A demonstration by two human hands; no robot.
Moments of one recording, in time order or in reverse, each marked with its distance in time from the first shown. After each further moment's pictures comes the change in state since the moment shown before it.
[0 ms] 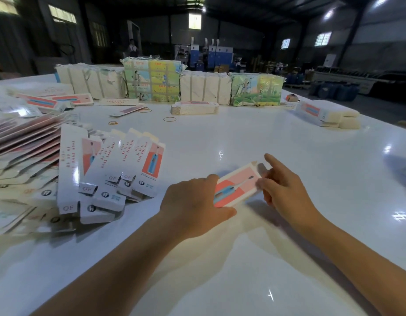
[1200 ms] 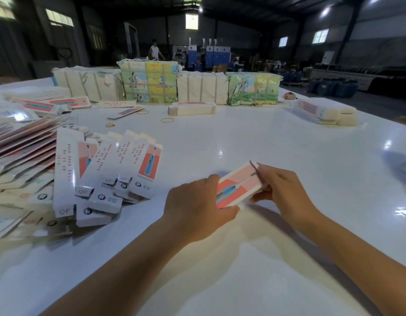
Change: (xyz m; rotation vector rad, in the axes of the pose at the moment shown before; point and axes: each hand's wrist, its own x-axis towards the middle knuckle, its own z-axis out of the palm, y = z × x) left_hand -0.007 0.009 0.009 -0.064 0.073 0.040; right_hand -0.002 0.007 0.000 0.205 -0.088 -0.028
